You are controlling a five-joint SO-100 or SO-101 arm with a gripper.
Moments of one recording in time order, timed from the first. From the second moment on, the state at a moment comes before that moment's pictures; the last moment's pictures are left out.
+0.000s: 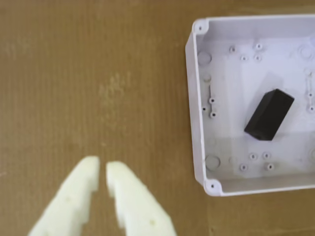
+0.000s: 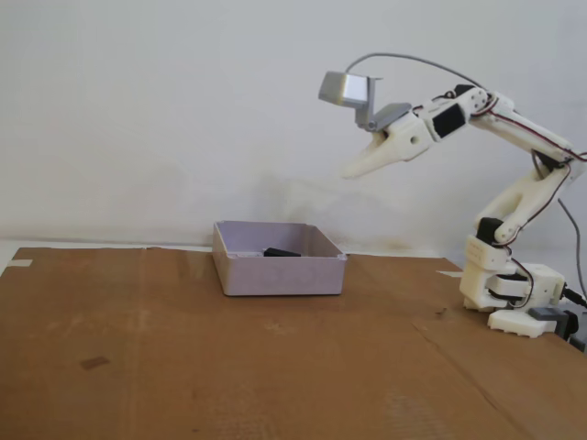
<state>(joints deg) 2.0 129.3 111.6 51.4 9.6</state>
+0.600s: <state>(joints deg) 1.9 154.2 136.8 51.4 9.6</state>
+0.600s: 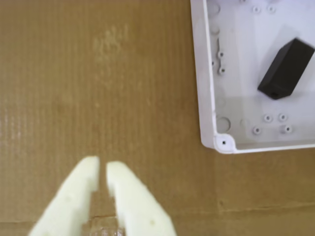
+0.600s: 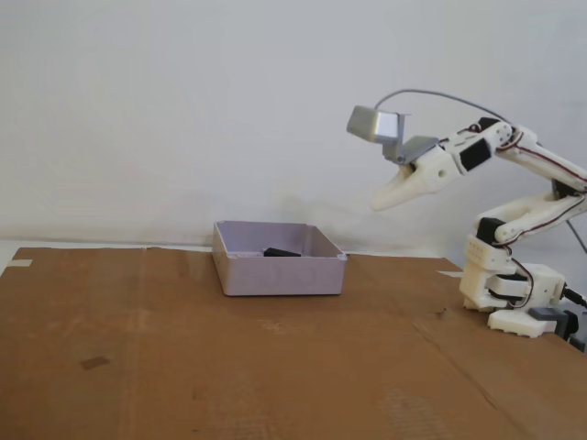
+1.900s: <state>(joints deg) 1.2 189.0 171.4 51.4 9.6</state>
